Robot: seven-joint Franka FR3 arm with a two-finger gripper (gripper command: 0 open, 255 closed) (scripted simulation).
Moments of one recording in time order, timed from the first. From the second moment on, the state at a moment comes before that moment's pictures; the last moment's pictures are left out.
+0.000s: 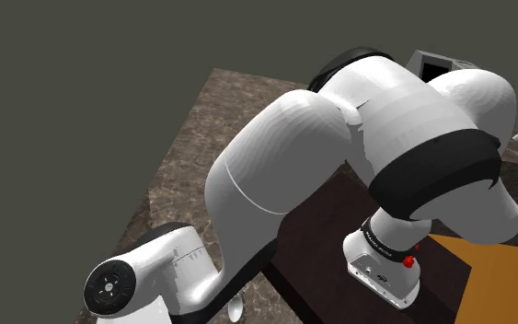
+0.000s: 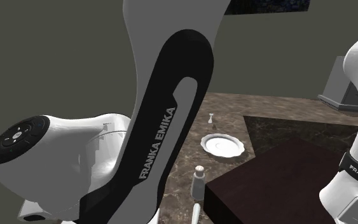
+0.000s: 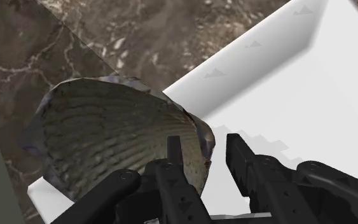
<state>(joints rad) 1.21 0.78 -0.16 -1.89 -0.44 2.57 -0.49</state>
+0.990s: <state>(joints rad) 1.21 0.71 -0.15 -1.91 -0.44 2.53 -0.51</state>
